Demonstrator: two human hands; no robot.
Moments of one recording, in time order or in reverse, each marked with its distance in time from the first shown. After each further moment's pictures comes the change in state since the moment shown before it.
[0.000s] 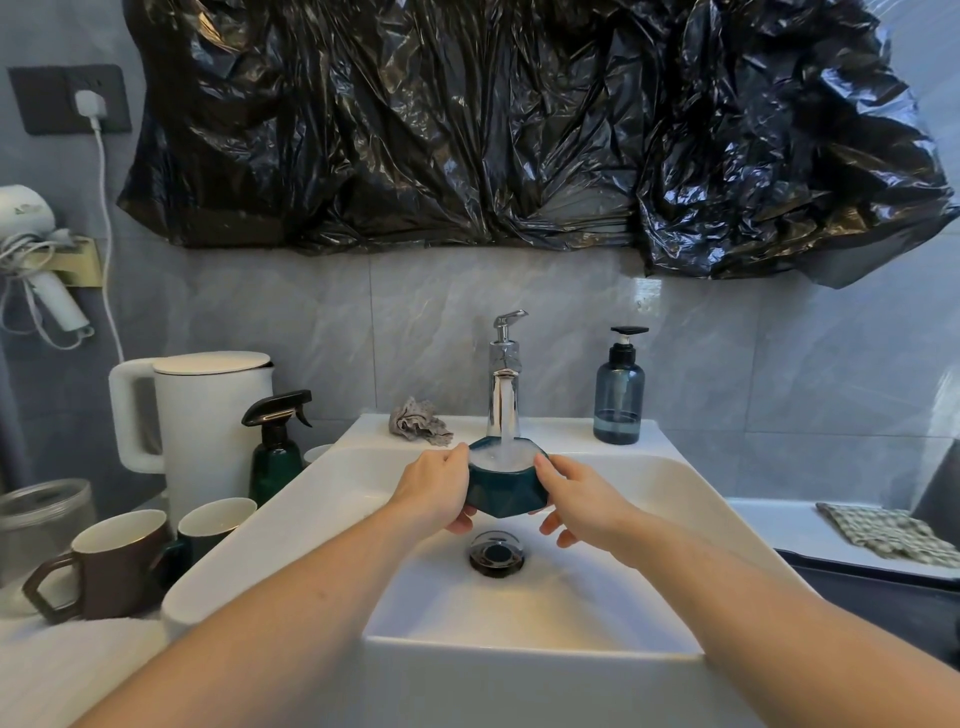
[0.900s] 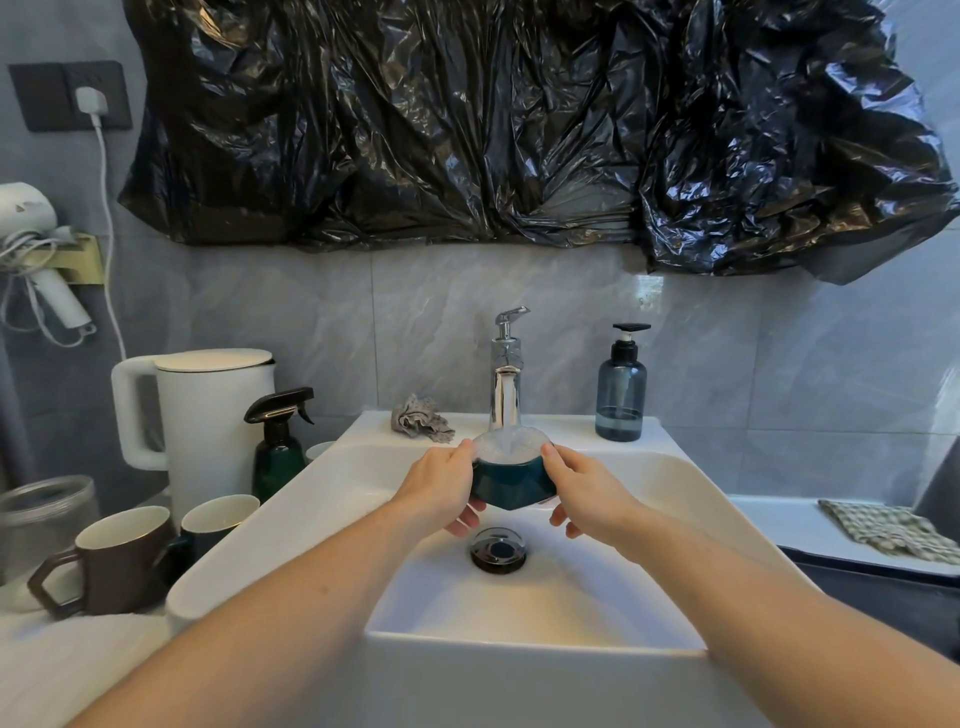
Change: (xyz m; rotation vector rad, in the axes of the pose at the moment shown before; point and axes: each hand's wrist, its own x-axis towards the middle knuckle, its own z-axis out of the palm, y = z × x) left_hand 0.006 -0.003 0.004 -0.049 -0.076 0.050; right_hand 0.004 0.004 -0.002 -0.024 0.057 -0.050
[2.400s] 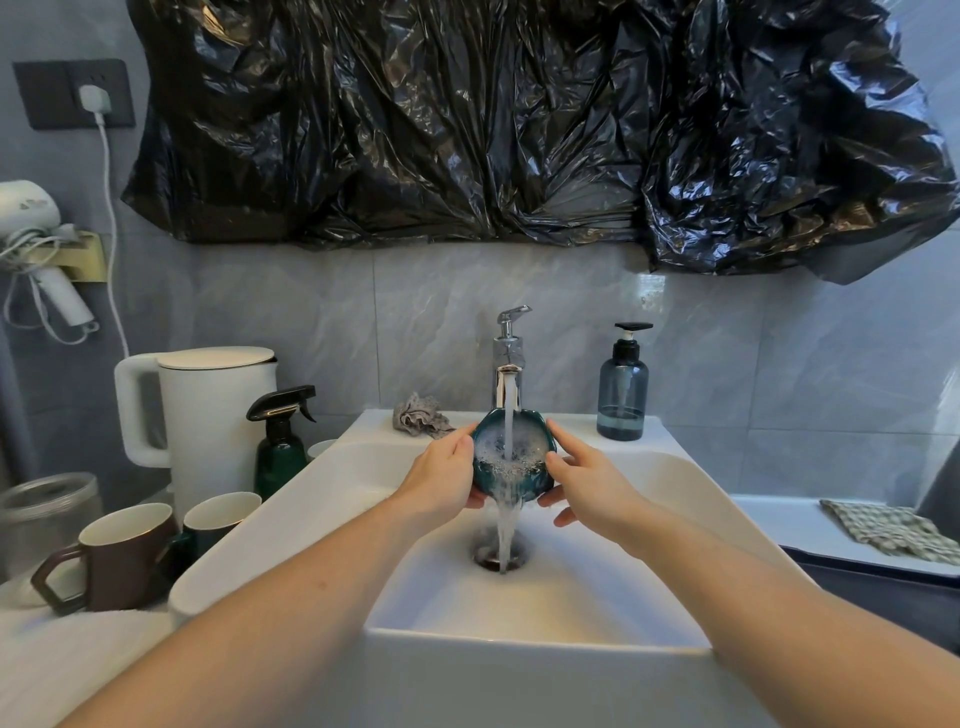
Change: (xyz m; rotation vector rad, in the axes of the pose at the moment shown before) left_hand 0.011 -0.010 0.000 -0.177 0.000 0.204; right_hand 0.003 0.002 -0.004 0.166 0.040 -0.081
